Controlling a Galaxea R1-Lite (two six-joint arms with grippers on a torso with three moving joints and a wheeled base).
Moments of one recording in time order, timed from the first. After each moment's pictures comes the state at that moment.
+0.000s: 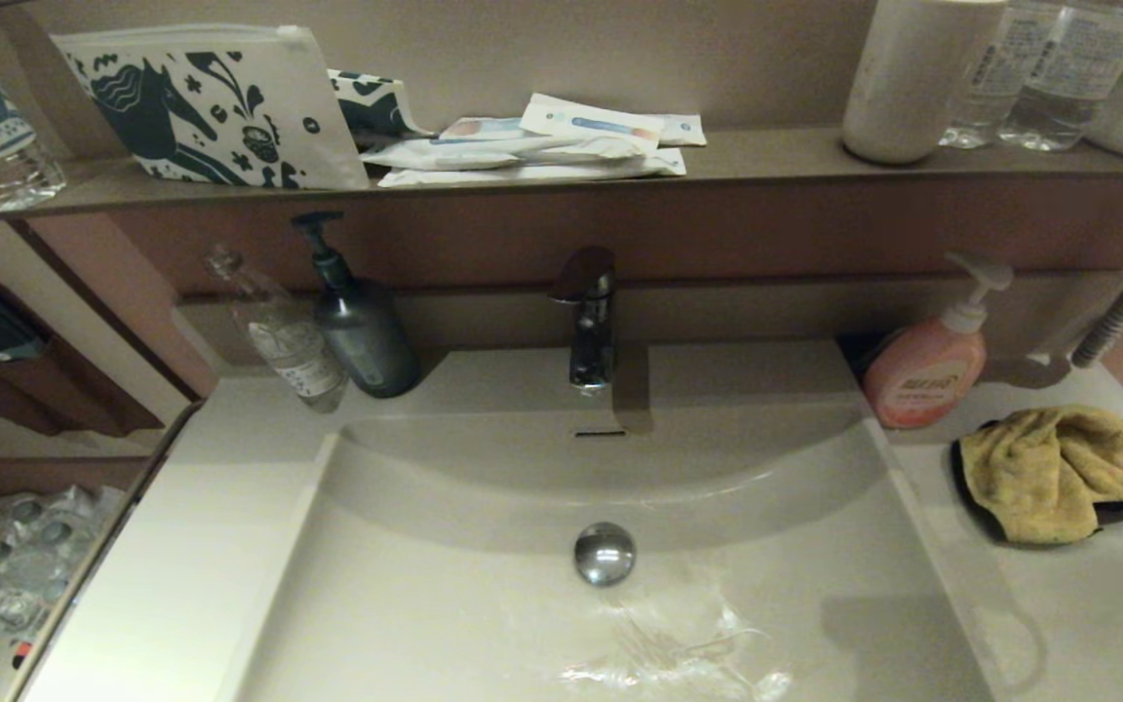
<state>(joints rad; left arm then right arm) 0.00 0.00 0.00 0.00 0.00 -0.02 -0.28 1.52 -1.29 0.70 0.04 -0.07</state>
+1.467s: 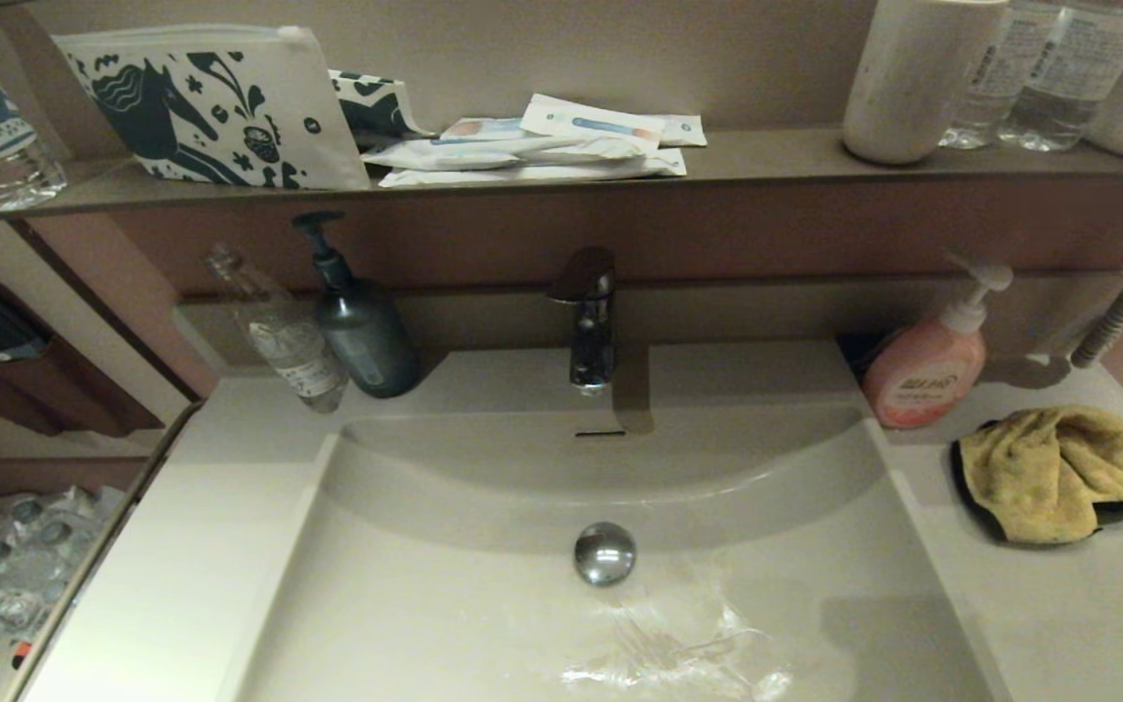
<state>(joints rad) 0.00 0.00 0.00 0.00 0.00 -0.02 0.02 1.19 -1.07 0.76 -0.09 0.10</state>
